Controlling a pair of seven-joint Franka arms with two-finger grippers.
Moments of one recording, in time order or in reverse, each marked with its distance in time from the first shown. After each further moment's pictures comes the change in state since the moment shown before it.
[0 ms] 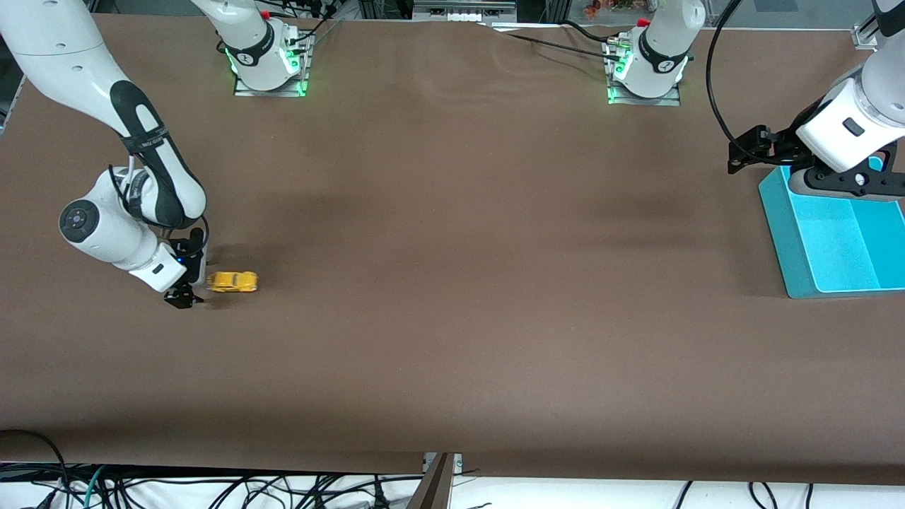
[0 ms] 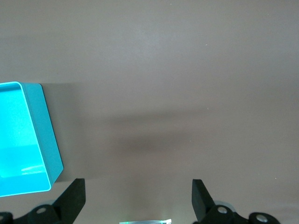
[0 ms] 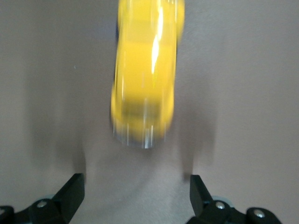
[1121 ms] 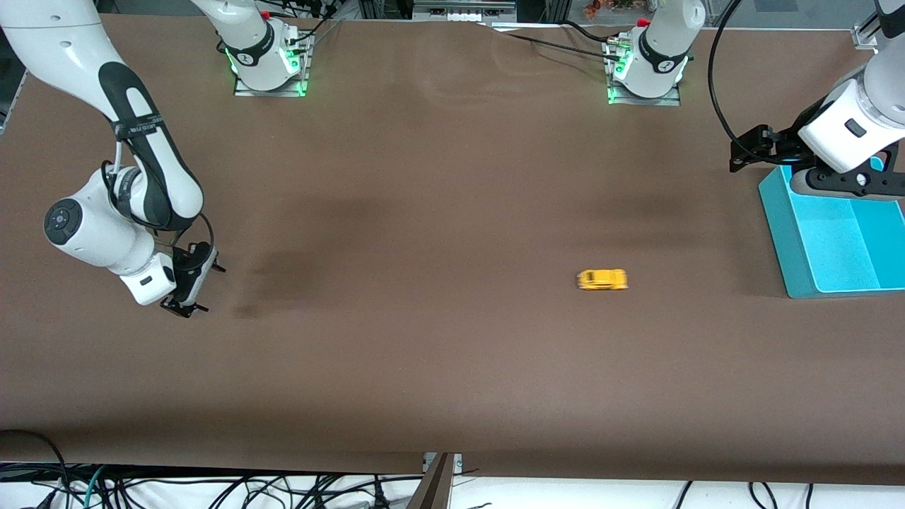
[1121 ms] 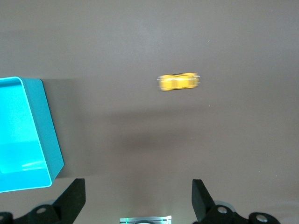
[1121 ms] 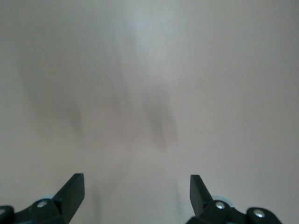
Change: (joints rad) left arm 0.009 0.000 0.000 -0.002 -0.001 -0.015 0.000; right arm 0.018 -0.076 0.083 0.053 0.128 -0.114 0.392
